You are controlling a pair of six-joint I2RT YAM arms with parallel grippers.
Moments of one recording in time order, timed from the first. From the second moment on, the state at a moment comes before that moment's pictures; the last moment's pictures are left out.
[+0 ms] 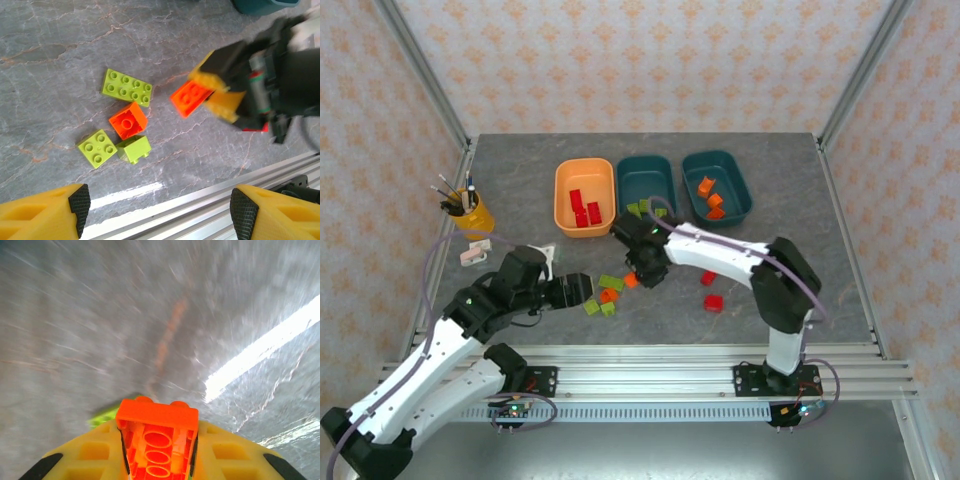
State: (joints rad) left arm -0.55 0.72 0.72 -0.83 0.17 -0.75; right arm 0.89 1.81 1.41 -0.89 0.04 1.74
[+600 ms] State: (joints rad) left arm -0.55 1.37 1.21 -0.52 0.26 -0.77; right arm 0.34 1.85 1.75 -1.05 0.45 0.81
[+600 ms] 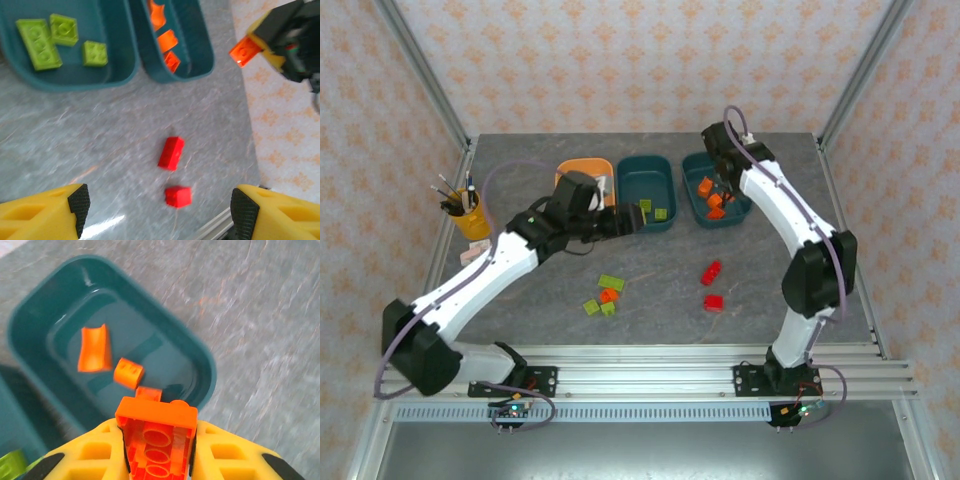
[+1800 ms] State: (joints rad) left arm -0.66 1.79 1.68 -0.57 0.28 -0.66; right arm 0.25 2.15 2.13 -1.21 0.33 0.59
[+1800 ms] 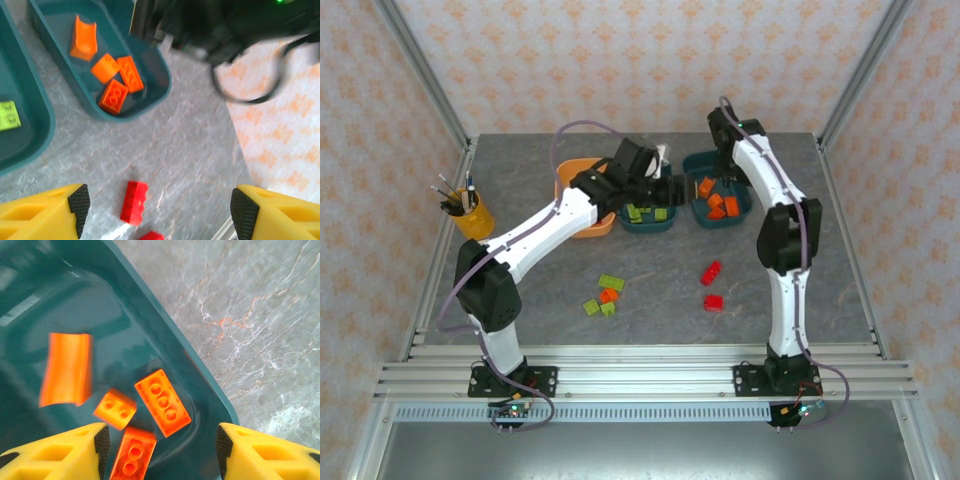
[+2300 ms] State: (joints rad) left arm -0.90 2.12 1.84 -0.77 0.16 -0.47; right arm 0.28 1.00 1.15 -1.20 0.04 0.84
